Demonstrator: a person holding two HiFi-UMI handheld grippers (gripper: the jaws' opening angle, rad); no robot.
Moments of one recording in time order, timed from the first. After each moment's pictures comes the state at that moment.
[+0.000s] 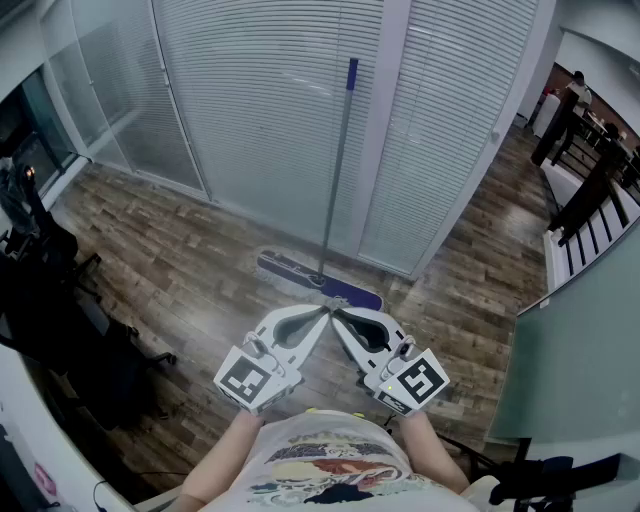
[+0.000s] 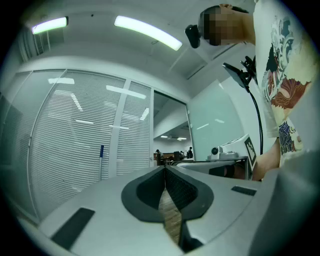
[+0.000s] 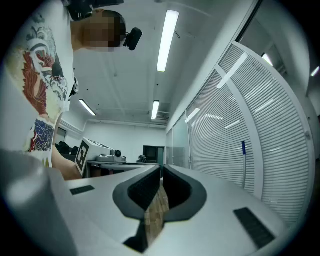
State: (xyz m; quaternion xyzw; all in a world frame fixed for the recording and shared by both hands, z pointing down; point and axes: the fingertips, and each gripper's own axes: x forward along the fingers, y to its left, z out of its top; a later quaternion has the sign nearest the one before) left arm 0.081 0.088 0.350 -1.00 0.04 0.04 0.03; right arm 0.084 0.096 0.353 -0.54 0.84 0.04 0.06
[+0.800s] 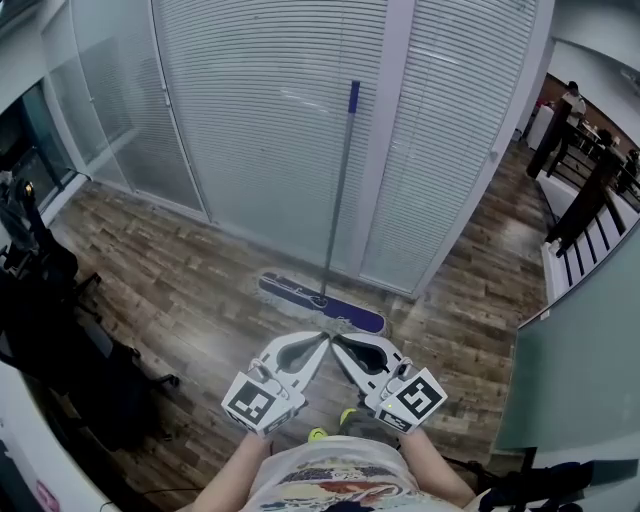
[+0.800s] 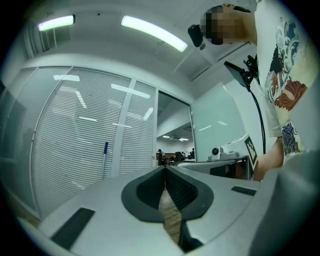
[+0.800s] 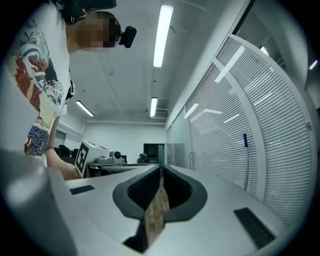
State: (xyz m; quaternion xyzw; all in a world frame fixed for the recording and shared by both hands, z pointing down) left arm 0.057 0.065 0.366 -1.00 0.06 0.02 0.01; right arm 0.062 0.078 0.364 -0.53 0.84 0.01 0.06
